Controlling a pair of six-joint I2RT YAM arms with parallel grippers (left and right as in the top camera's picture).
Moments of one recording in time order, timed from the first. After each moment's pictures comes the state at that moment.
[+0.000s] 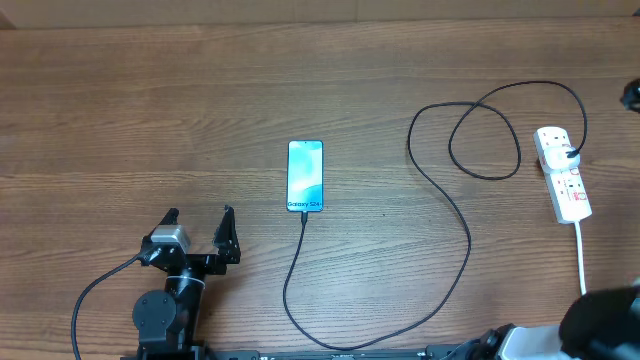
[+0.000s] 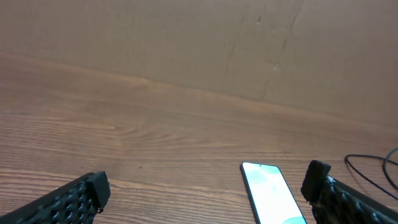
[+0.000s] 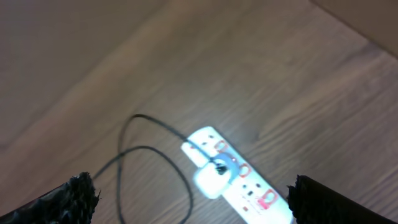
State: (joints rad) left arm 0.04 0.02 0.01 -0.06 0.13 -0.25; right arm -0.61 1.62 1.72 -0.96 -0.17 0.19
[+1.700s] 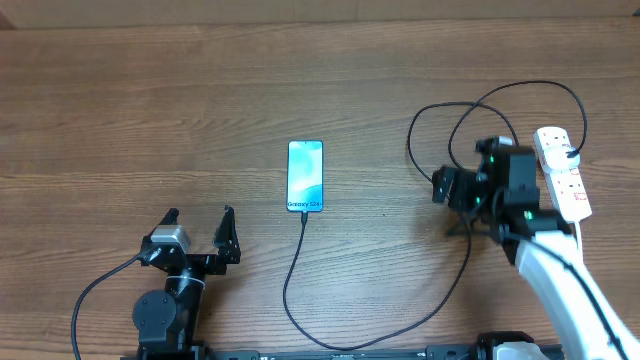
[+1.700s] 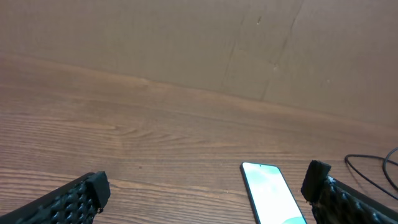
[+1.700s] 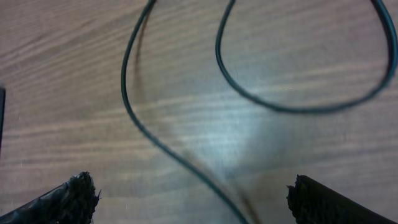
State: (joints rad) left arm 0.04 0.02 0.01 -0.06 0.13 -0.25; right arm 0.04 1.24 0.68 -0.38 -0.07 0.25
